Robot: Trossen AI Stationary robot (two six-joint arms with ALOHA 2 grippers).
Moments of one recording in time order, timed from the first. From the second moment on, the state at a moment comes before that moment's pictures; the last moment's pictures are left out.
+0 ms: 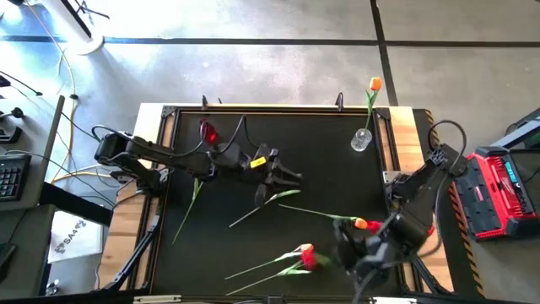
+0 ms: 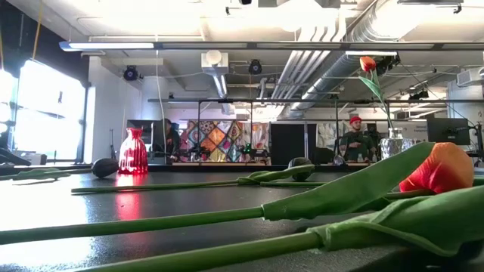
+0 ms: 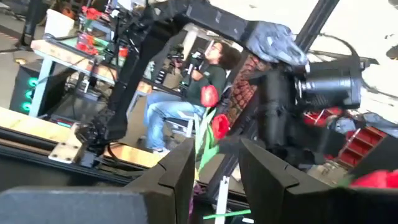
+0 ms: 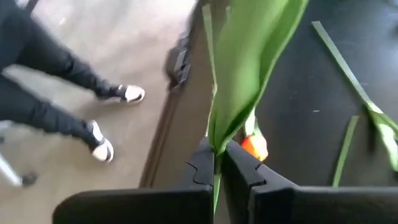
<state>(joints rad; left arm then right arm) -0.10 1.59 1.15 0.52 0.09 -0.46 0.84 1.59 1.62 -1.00 0.27 0.51</state>
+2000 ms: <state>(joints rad) -0.10 1.59 1.15 0.49 0.03 -0.52 1.21 1.49 1.62 -1.29 0.64 0.84</state>
